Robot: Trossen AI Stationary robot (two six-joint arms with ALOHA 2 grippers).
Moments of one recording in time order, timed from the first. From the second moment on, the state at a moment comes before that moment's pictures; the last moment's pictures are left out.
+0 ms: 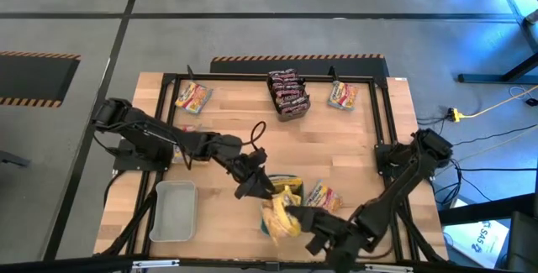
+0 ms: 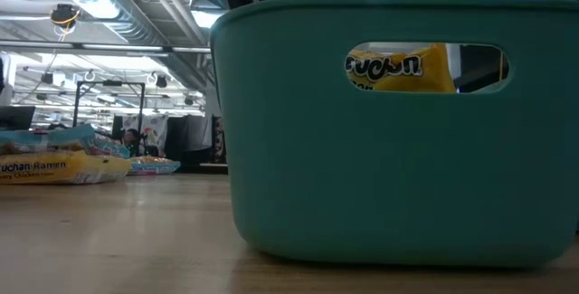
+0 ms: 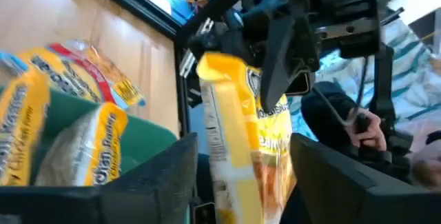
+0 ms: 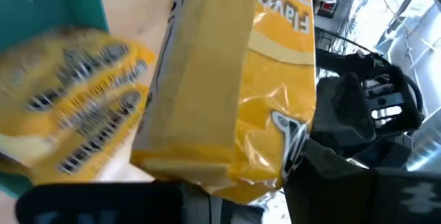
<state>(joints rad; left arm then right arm) -0.21 1.51 0.96 0.34 0.36 -0.83 0.82 1.82 1.42 -0.41 1.07 -1.04</state>
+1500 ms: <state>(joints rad) -0.16 1.55 0.96 0.42 0.54 -0.85 0.80 1.82 1.42 -0.24 1.15 -0.97</state>
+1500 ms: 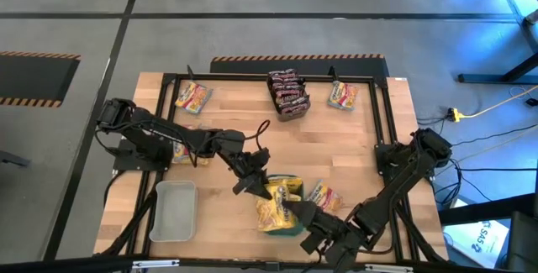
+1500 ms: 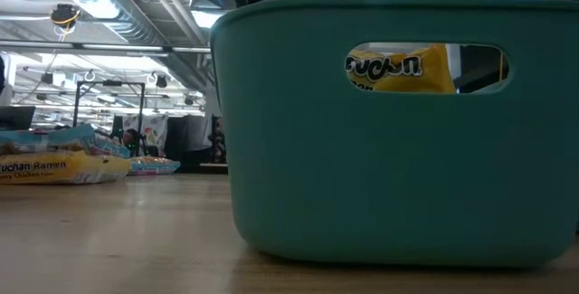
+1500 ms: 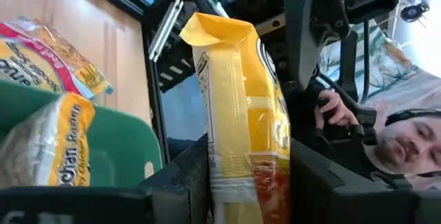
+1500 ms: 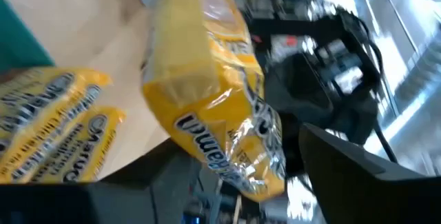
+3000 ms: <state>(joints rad) -0.55 1.57 0.96 0.40 -0.59 -0.15 0.70 1.57 1.37 -0.90 0.46 0.76</state>
